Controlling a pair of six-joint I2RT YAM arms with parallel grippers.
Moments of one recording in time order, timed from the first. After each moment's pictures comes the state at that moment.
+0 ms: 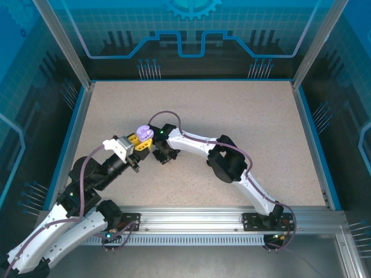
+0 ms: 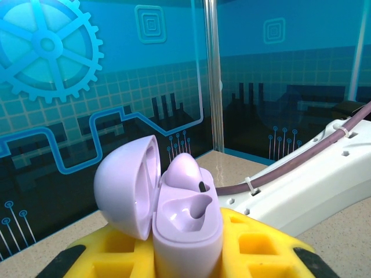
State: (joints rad) left arm -0.68 0.42 0.67 -0.13 0.03 0.09; right arm 0.97 2.40 2.04 -1.06 0.08 0.36
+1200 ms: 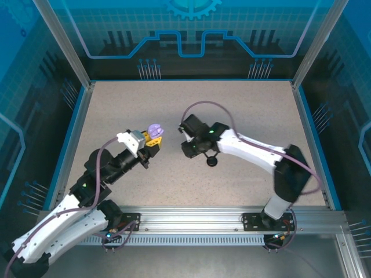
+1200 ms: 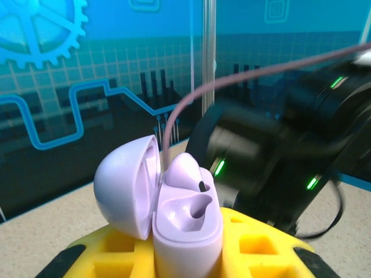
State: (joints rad) left arm -0.68 0.57 0.63 -0.03 0.06 0.01; right arm 0.84 1.61 1.32 -0.74 0.03 0.32
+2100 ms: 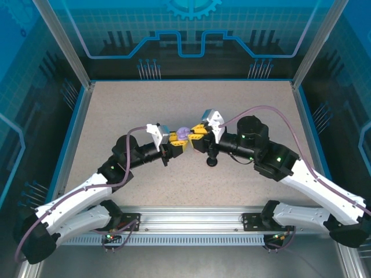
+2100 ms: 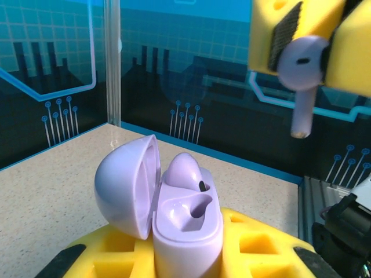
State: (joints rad) left arm -0.68 0.91 0.62 0.32 0.42 -0.13; right arm 0.92 1.03 1.17 -0.36 -0.17 0.00
